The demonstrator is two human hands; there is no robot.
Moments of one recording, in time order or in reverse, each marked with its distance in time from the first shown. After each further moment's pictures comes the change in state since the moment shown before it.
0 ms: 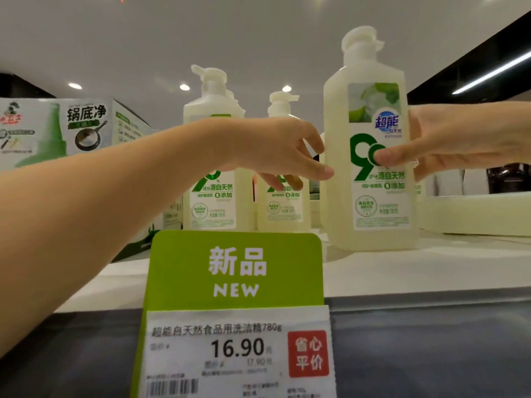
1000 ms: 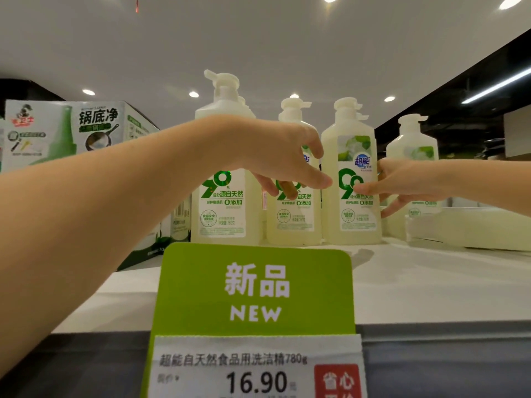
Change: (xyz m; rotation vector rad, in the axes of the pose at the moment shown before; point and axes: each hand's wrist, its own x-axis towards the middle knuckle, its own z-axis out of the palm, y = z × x) left_hand 0.007 -0.012 -0.009 0.114 0.000 -0.048; right_hand 0.083 0.057 0.012 -0.140 0.132 0.208
